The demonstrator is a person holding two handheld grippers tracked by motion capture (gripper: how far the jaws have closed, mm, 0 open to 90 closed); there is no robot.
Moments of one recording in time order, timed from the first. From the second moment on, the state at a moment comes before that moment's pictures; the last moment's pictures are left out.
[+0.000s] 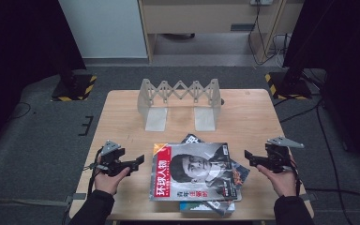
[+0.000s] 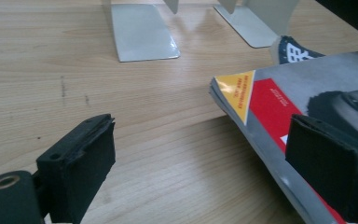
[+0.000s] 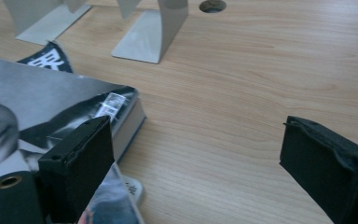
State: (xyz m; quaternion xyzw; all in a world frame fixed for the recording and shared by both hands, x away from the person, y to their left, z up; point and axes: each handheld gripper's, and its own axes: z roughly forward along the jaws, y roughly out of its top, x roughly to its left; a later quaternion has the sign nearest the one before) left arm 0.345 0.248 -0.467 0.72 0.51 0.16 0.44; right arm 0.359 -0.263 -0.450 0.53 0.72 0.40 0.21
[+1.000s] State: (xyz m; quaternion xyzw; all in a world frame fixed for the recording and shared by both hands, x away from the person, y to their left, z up) left arm 0.306 0.216 -0.477 0.74 0.49 0.08 0.45; right arm 0.339 -0.210 -0.449 0.47 0.75 0.42 0.17
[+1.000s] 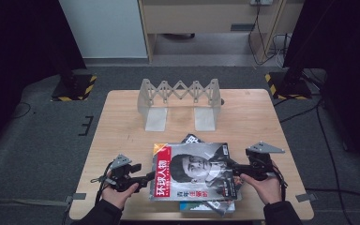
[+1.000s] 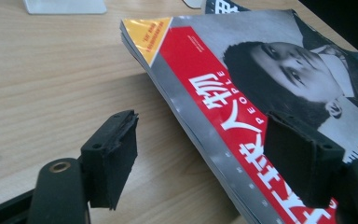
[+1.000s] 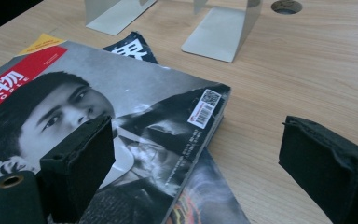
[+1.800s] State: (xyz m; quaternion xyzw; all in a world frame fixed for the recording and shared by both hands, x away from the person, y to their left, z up) left arm 0.294 0.198 -0.497 0.76 0.49 -0.02 0.43; right arm 0.335 -0.186 -0.470 0.45 0.78 0.41 0.14
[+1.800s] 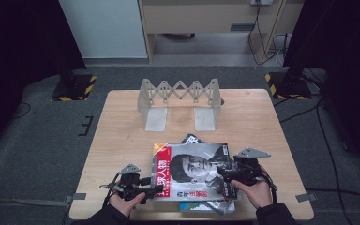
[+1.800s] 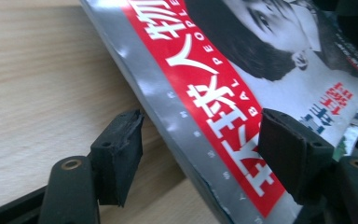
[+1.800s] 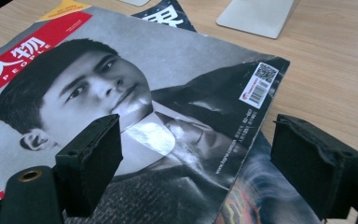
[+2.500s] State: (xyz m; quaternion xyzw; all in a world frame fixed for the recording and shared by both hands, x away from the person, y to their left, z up) left arm 0.296 0.199 -0.493 0.73 0.47 -0.08 0.49; right arm 0.337 -0.178 -0.484 0.44 0.80 0.39 0.13
